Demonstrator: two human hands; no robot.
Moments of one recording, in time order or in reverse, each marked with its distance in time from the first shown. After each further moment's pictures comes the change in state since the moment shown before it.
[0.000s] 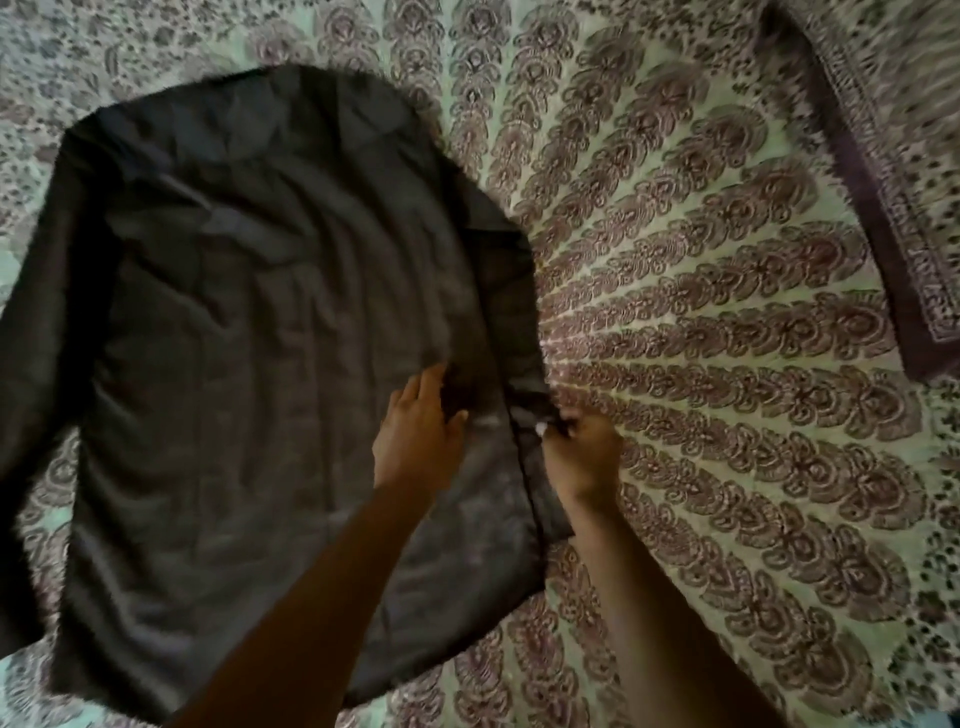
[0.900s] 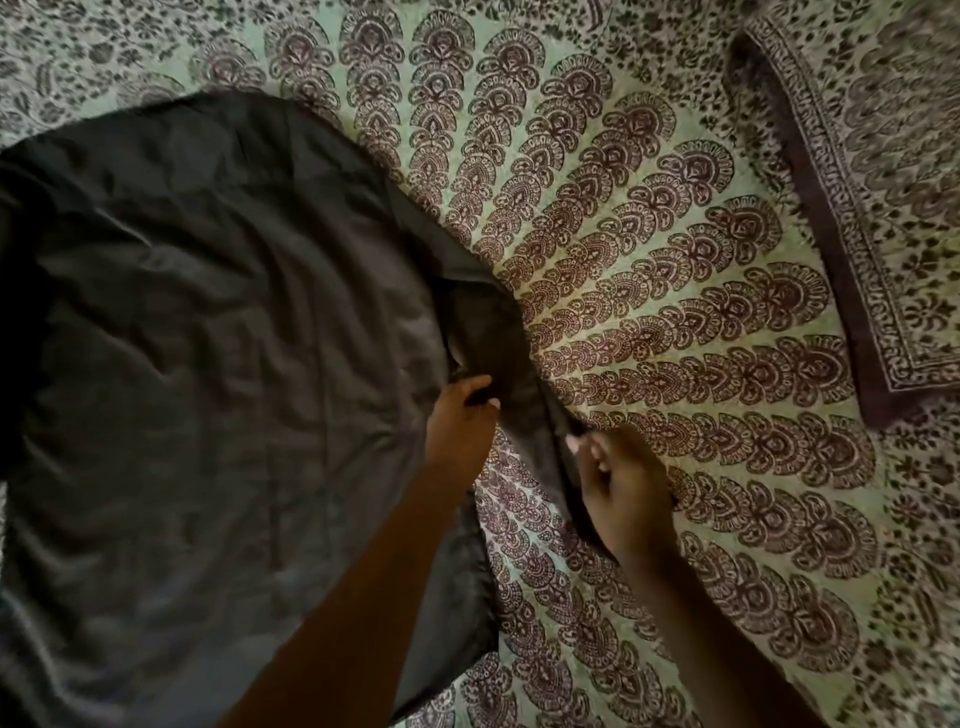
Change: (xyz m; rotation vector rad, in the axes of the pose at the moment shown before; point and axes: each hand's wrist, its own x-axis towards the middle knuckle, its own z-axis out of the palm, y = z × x) left_hand 0.065 0.081 0.053 -0.714 -0.087 -0.301; right_hand 0.048 0.023 -0.083 -0.230 -0.007 -0.512
